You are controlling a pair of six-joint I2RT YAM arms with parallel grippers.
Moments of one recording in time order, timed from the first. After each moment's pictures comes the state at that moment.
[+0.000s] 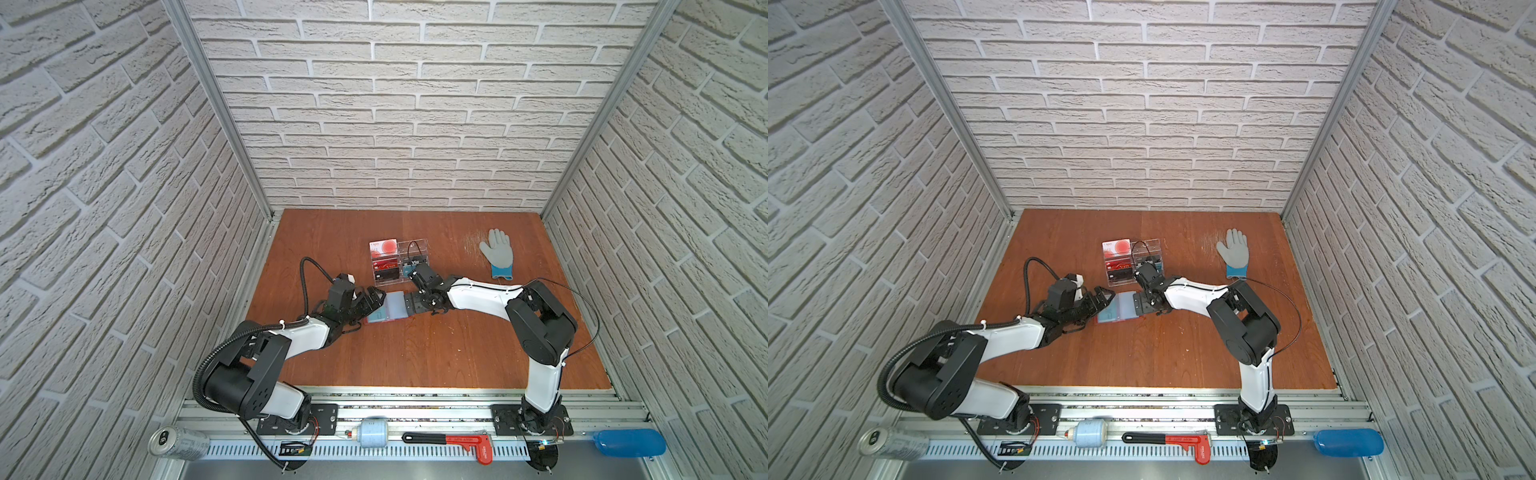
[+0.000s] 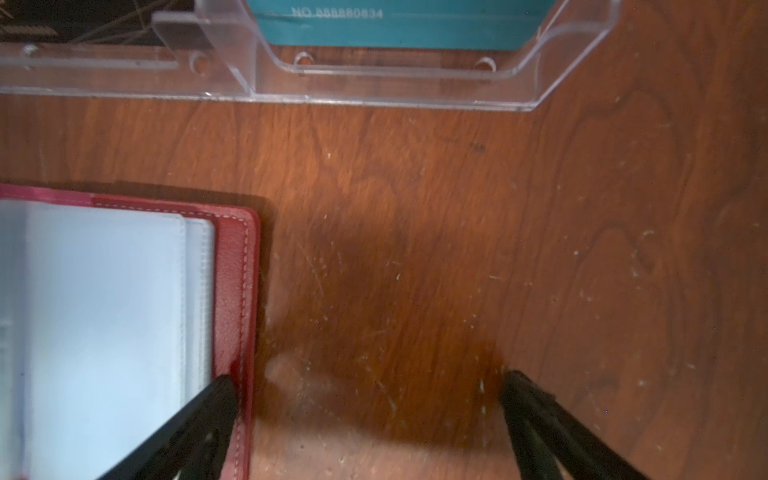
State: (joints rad) left arm -0.46 1.44 0.47 0.34 0.23 -0.95; right arm 0.66 1.92 1.20 -0.46 0.18 0.50
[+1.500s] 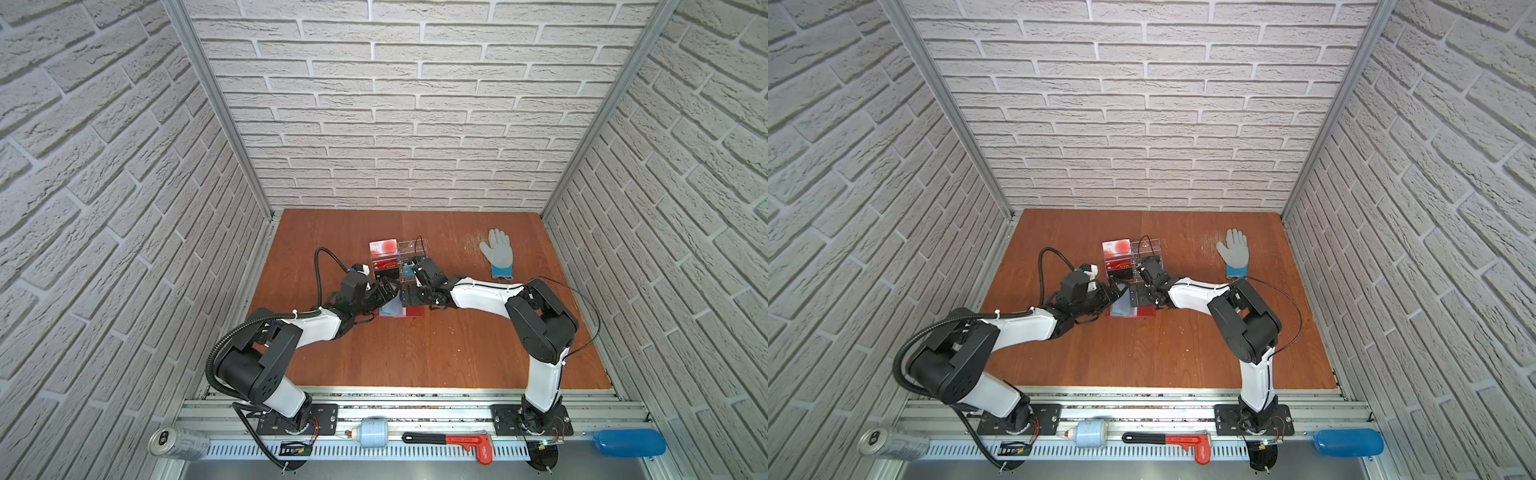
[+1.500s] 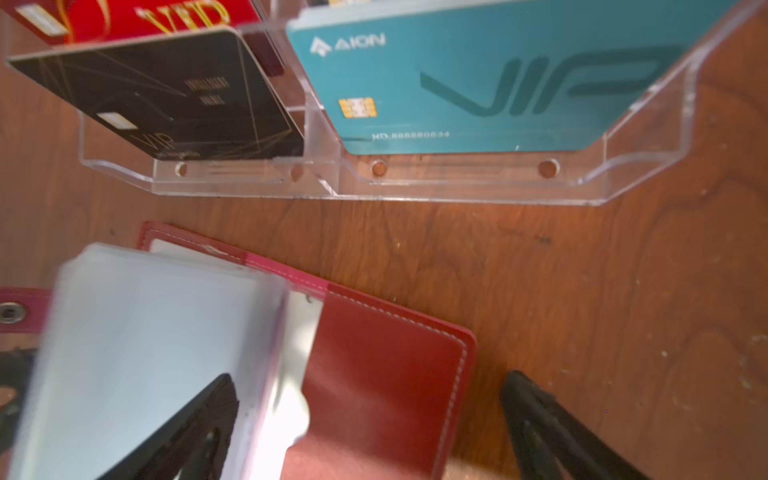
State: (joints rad) left arm -0.54 1.54 0.60 0.42 0.25 -1.00; right arm 0.62 1.92 1.16 -0.24 0.04 0.52
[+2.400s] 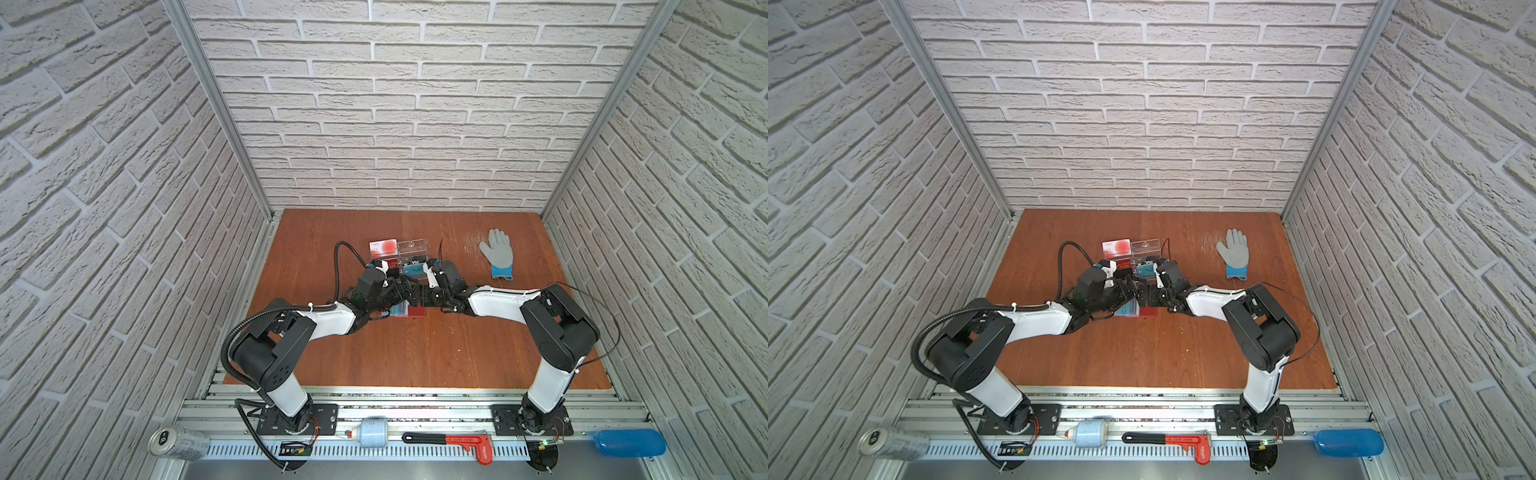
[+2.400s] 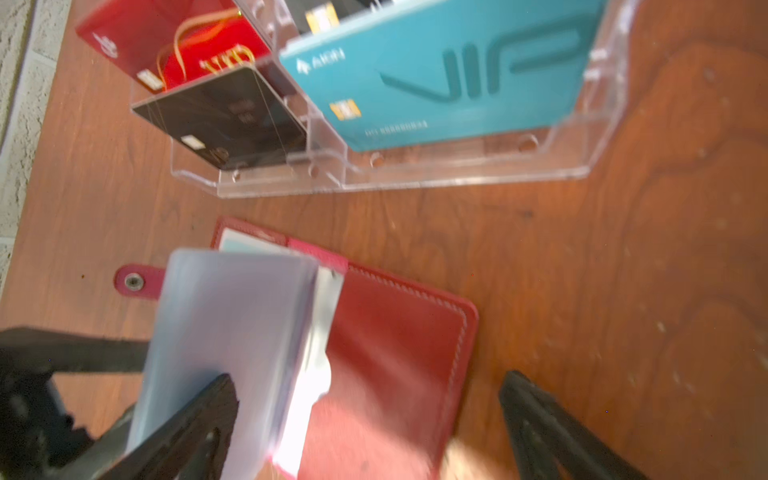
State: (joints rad) left arm -0.65 1.65 0.72 0.46 0.24 -1.03; right arm 0.53 1.79 0.93 -0.01 -0.16 0.57
